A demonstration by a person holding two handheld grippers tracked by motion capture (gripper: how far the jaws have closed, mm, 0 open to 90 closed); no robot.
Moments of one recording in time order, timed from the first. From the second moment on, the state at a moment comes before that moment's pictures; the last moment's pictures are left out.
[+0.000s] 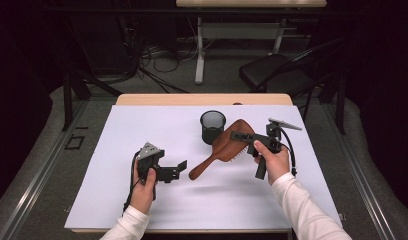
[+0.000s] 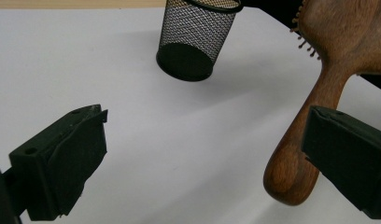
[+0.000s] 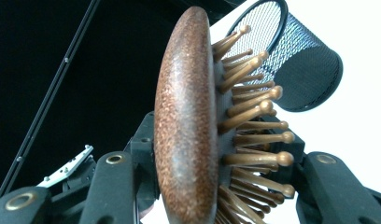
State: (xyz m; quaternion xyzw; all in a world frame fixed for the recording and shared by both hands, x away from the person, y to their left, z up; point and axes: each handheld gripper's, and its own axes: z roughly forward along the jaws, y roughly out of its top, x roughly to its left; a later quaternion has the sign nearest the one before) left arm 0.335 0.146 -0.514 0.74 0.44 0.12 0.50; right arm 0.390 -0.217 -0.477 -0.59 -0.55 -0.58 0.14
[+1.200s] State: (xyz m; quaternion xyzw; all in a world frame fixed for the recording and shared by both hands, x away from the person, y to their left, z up) left arm 0.336 0.148 -0.516 0.74 0.43 0.11 0.50; right arm 0.412 -0.226 -0.440 -0.60 -0.54 -0.58 0.09
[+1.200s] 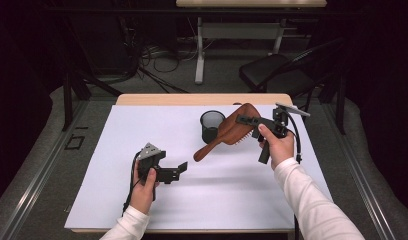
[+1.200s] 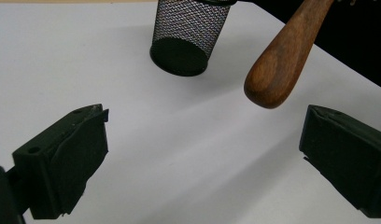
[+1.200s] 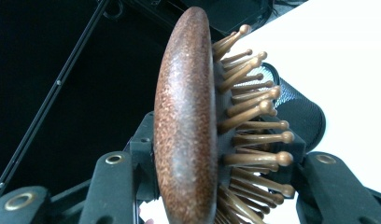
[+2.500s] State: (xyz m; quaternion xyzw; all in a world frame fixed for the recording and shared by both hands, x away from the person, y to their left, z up) left arm 0.336 0.150 -0.516 0.74 0.44 0.11 0.51; right arm 0.449 -0.229 -0.399 -0.63 -0.50 -0.59 0.02
